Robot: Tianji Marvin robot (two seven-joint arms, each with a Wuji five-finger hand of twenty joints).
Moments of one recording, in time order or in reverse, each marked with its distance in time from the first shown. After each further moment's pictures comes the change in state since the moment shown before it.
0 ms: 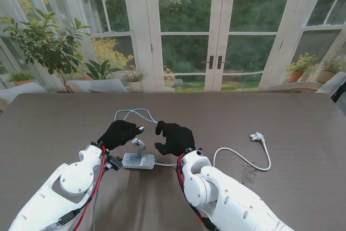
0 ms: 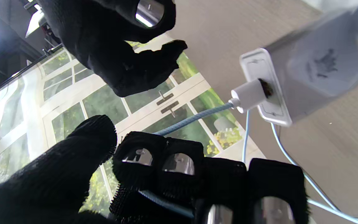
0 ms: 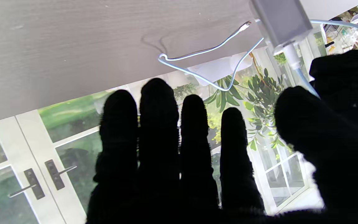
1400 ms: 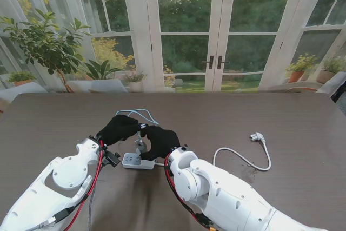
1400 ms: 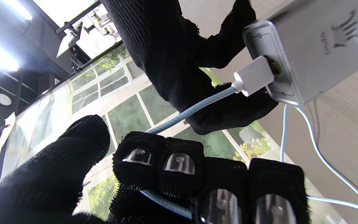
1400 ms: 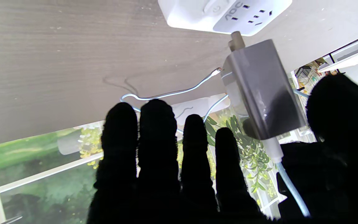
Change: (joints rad) left arm -0.006 0.032 -0.021 -0.067 -0.043 -0.031 -0.116; right arm 0.116 -0.011 -0.136 0.005 0.062 0.029 0.194; left_hand -0.043 -0.003 -0.008 -0.001 0.000 0.000 0.000 -0.002 -0.001 0.000 -0.002 -0.001 0.000 0.007 0.000 -0.338 0.000 0.000 0.000 -0.047; right_hand -0.084 -0.122 -0.053 -0.002 -0.263 0.126 0.001 0.002 -0.289 -0.012 0.121 0.040 -0.172 0.015 0.330 0.000 -0.140 0.006 0.103 0.107
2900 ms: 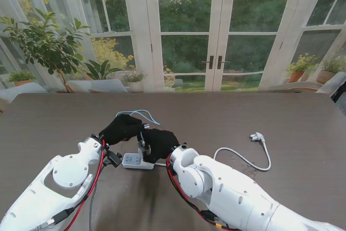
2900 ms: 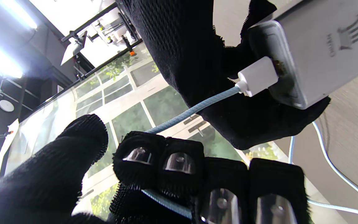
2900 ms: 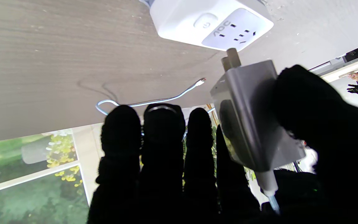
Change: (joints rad) left arm 0.011 0.006 0.003 -0.059 -0.006 0.046 -0.036; right arm 0.040 0.022 -0.021 0.029 -0.020 -0.135 0.052; left_hand 0.000 0.000 -0.021 0.000 0.000 0.000 -0.003 -0.006 0.000 0.000 -0.003 0.000 0.000 0.000 0.000 -0.011 0.000 0.000 0.000 -0.006; right_hand 0.165 -0.092 0.094 -0.016 0.075 -0.027 -0.001 0.097 0.100 -0.064 0.111 0.106 0.155 -0.076 0.104 0.000 0.132 -0.045 0.120 0.031
